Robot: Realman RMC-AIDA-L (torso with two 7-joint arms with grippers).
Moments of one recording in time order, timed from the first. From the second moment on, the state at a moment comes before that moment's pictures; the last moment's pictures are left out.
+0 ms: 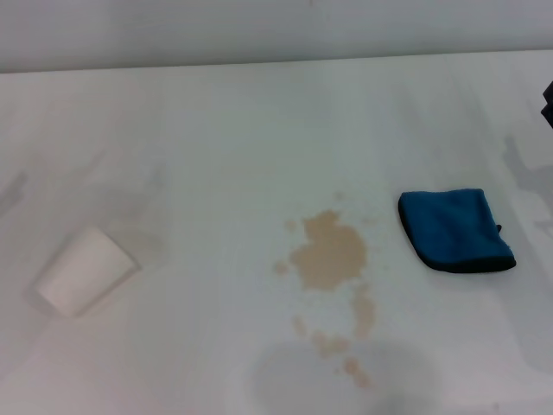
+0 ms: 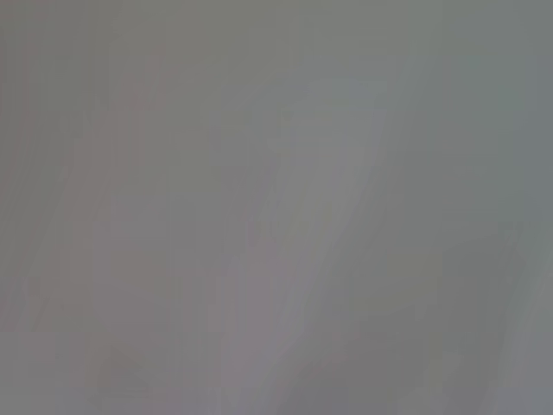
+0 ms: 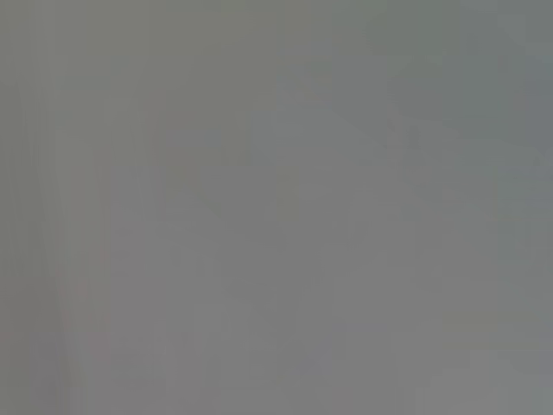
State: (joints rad) left arm -0.18 -1.86 1.01 0.76 -1.98 -1.24 1.64; right arm 0.36 2.01 -0.30 0.09 2.07 1.34 -2.77
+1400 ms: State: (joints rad) left arm -0.62 -1.88 0.82 1.10 -0.68 -1.85 1.04; right arm 0.34 2.01 -0.30 0.05 2.08 1.33 -2.69
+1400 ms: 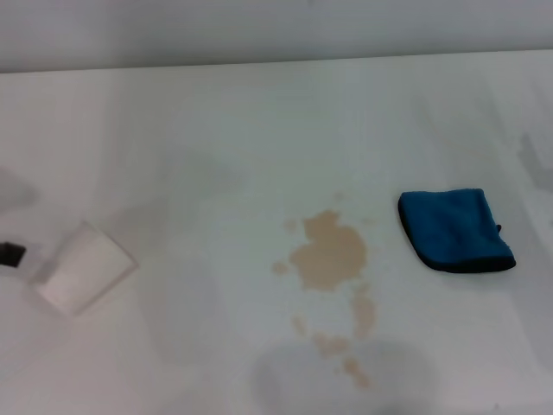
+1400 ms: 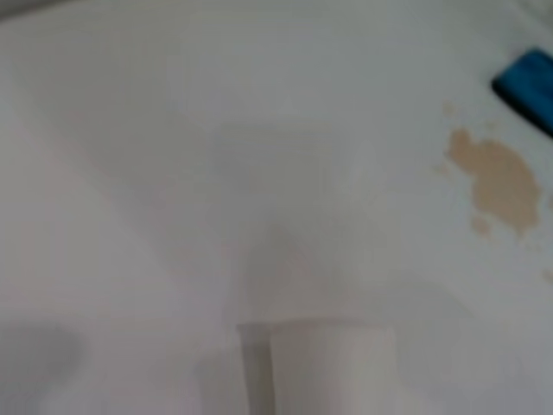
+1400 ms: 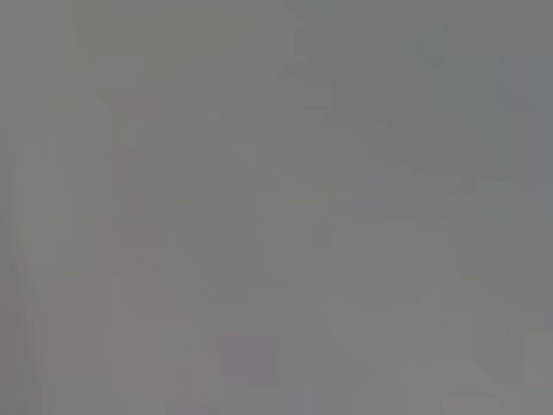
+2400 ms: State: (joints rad) left arm -0.62 -2.02 0.95 1.04 -0.50 -1.63 1.09; right arm 0.34 2.01 -0.30 0.05 2.07 1.34 -2.68
